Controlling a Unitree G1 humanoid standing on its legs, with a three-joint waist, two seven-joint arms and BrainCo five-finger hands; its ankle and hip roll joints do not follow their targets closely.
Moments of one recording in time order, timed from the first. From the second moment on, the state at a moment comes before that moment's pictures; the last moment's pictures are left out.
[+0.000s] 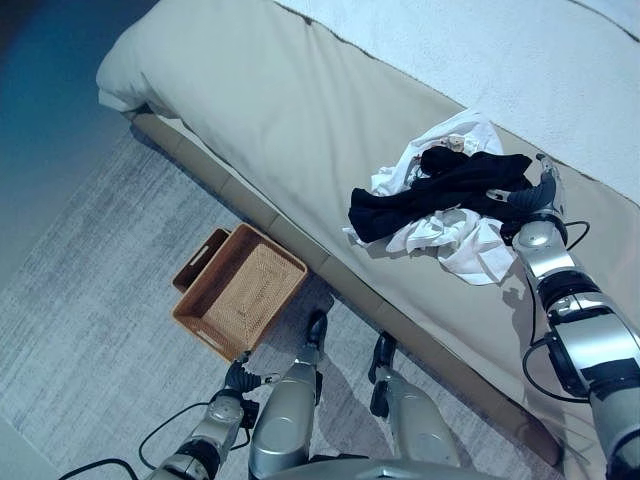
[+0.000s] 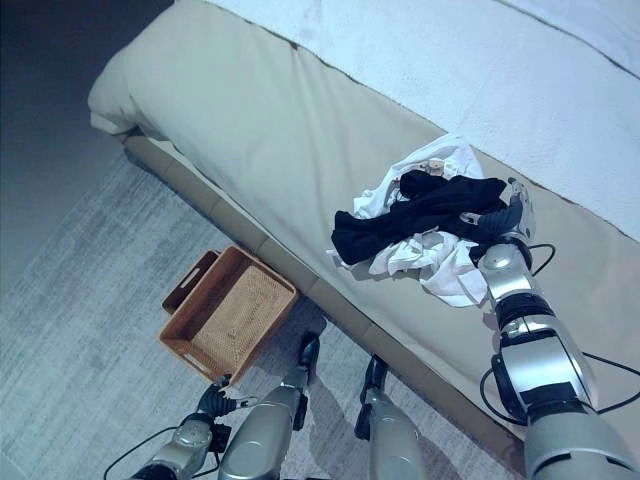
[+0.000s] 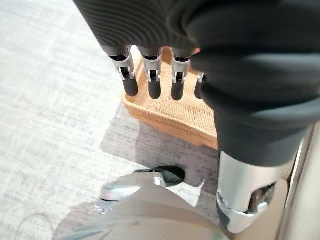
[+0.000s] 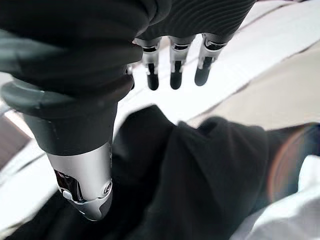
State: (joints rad) left arm -0.15 0.24 -0.39 1.00 -0.21 -0.14 0.24; right arm -0.96 -0.64 0.28 1.20 0.01 -0.08 -0.47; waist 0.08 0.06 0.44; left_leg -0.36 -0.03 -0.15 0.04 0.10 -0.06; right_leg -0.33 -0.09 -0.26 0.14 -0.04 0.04
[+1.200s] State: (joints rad) left arm -0.22 0.22 -0.46 0.92 -0.33 -0.19 0.27; right arm -1.23 -0.64 0.48 1.08 0.05 -0.08 -0.50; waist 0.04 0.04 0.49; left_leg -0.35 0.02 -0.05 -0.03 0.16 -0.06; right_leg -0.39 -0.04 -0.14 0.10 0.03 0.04
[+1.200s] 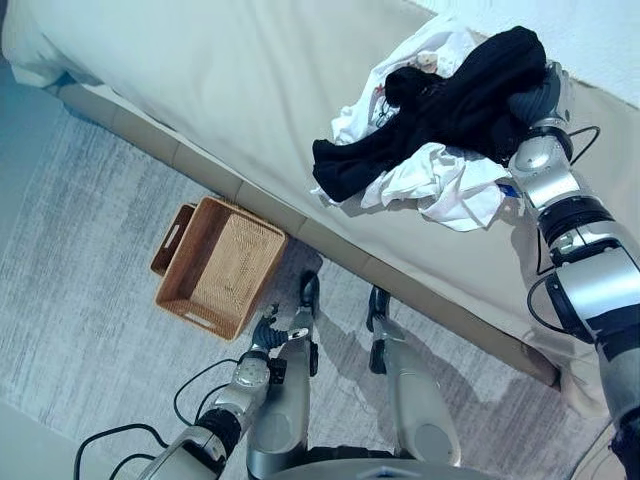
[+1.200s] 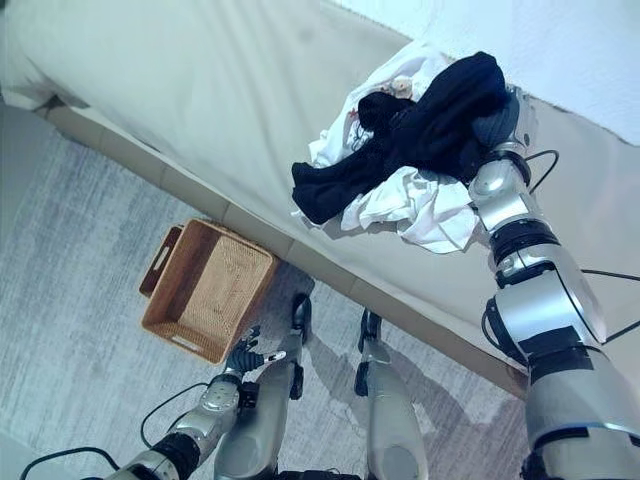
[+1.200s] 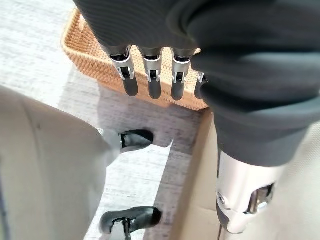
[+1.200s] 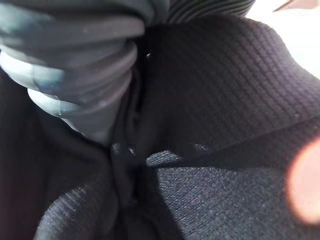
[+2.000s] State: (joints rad) left arm -0.07 0.27 -0.34 0.59 -0.30 -0.14 0.16; right arm -1.05 -0.80 0.21 0.67 0.06 -0.10 -0.56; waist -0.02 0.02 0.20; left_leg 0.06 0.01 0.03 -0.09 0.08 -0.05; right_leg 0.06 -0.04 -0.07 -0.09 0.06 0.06
